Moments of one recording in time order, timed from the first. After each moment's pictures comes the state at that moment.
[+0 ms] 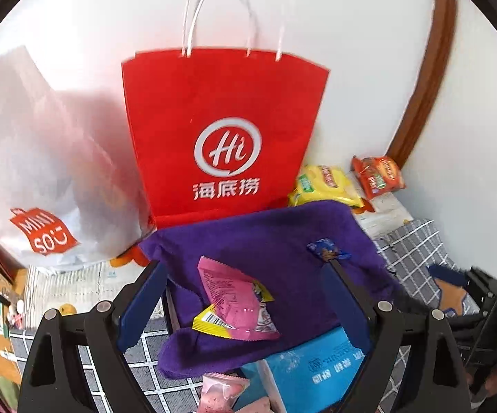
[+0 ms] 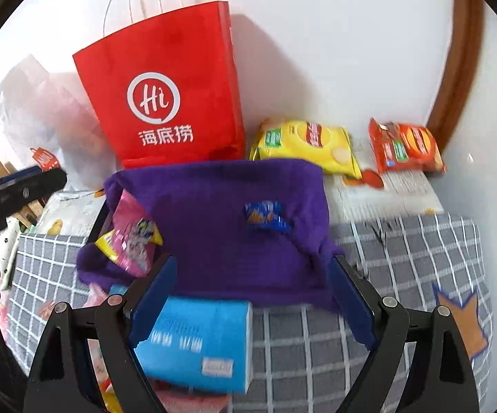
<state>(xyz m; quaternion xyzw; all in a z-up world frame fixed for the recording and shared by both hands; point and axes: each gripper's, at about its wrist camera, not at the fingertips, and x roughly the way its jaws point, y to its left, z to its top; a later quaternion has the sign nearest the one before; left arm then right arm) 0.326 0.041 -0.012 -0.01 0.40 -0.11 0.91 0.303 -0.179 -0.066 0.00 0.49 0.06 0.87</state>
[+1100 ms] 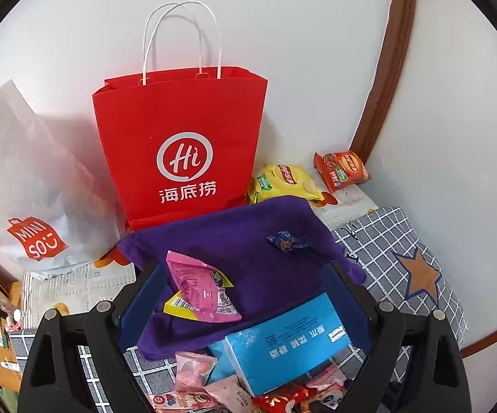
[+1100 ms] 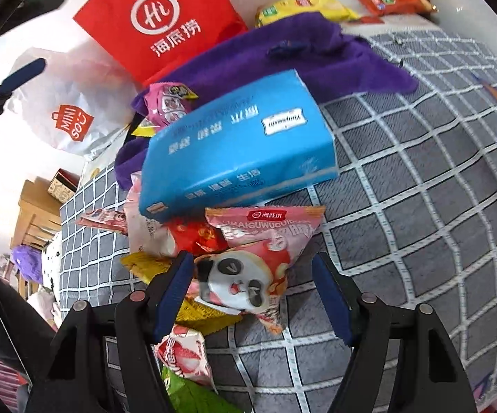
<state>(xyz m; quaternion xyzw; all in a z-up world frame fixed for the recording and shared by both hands) 0.283 0.013 0.016 0.01 0.39 -0.16 0.91 0.173 -0.152 -0.151 0.18 0.58 0.07 0.79</state>
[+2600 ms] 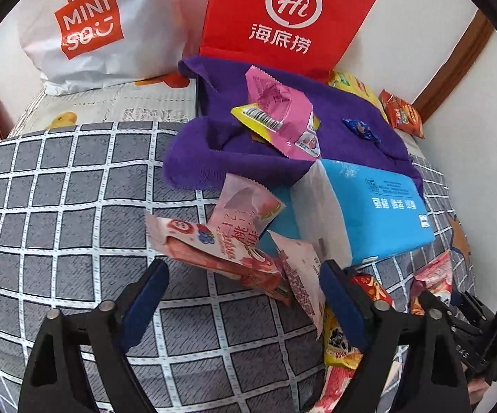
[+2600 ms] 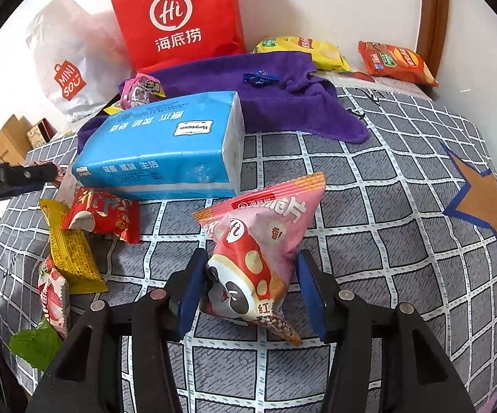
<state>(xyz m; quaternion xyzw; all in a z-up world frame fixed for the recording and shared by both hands) 0.214 0.082 -0.142 -0.10 0.52 -0.07 0.85 0.153 -0.210 -0.157 0.01 0.51 0.08 0.85</state>
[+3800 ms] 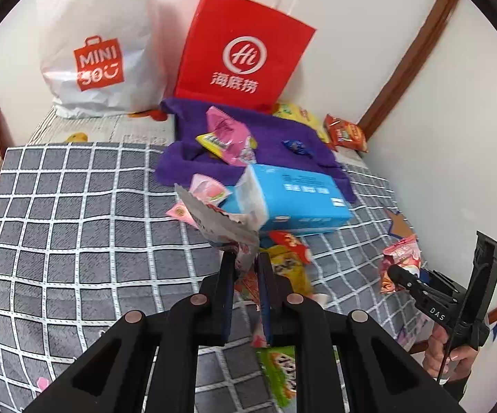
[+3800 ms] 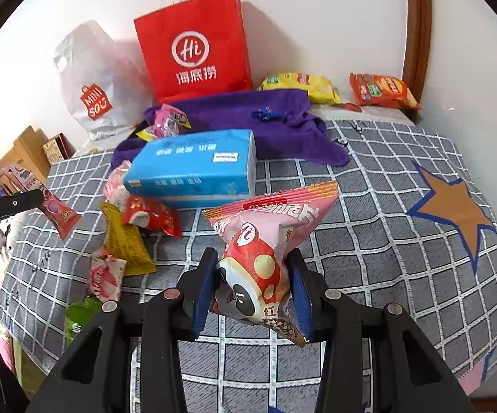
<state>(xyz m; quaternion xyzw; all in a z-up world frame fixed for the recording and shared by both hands) 0.114 0.090 -0.074 -0.12 0.44 -0.14 0.88 0.101 -0.212 -0.096 0.02 0.46 0.08 0.88</state>
